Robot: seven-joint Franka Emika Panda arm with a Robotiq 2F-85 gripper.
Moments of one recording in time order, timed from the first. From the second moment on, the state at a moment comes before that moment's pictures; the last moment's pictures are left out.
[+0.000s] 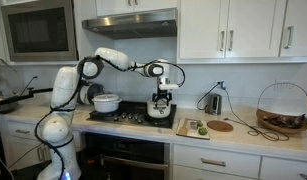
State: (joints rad) arm -0.11 0.25 0.02 -1.58 -0.02 1.82 -1.45
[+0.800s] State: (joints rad) arm -0.11 0.16 0.01 -1.73 -0.02 1.91 -1.45
